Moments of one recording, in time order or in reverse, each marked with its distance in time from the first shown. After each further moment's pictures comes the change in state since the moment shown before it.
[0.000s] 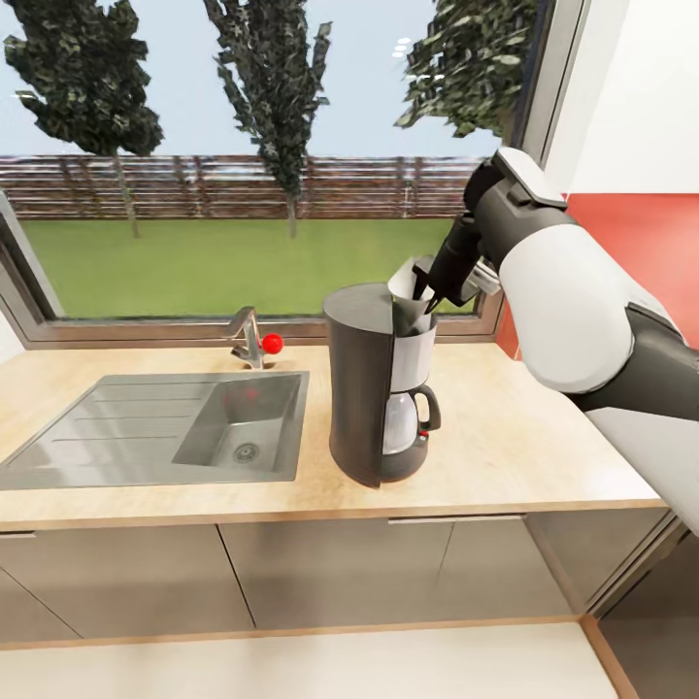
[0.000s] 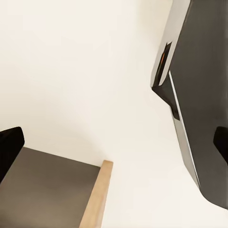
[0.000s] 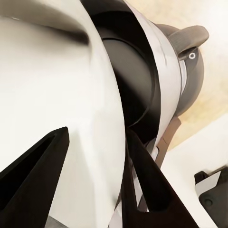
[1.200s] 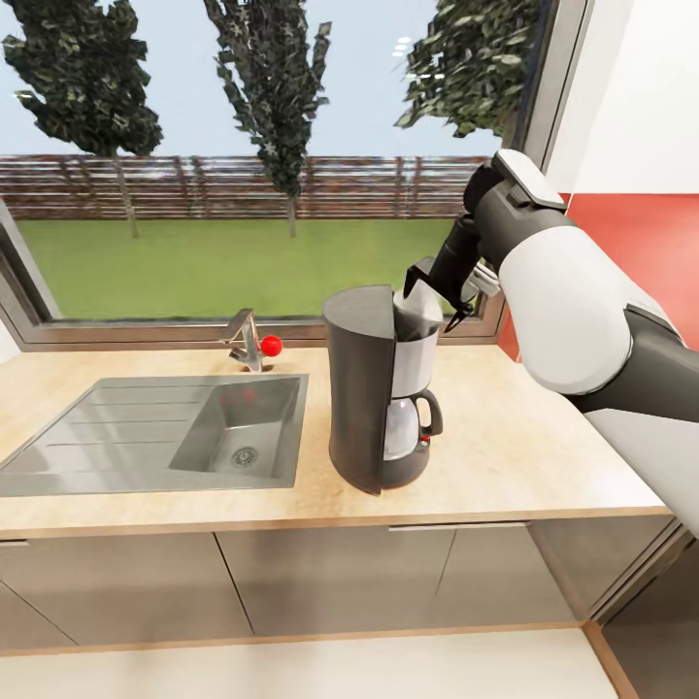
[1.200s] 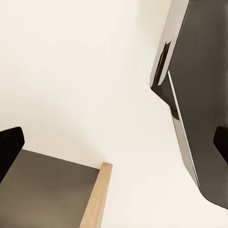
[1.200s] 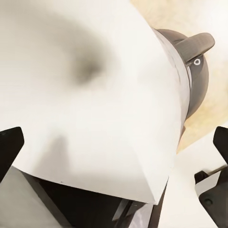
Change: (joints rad) left arm 0.000 -0.002 -0.002 0.000 0.000 0.000 0.000; right arm 0.004 0.000 0.001 -0.003 0.000 -0.001 0.000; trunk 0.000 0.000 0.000
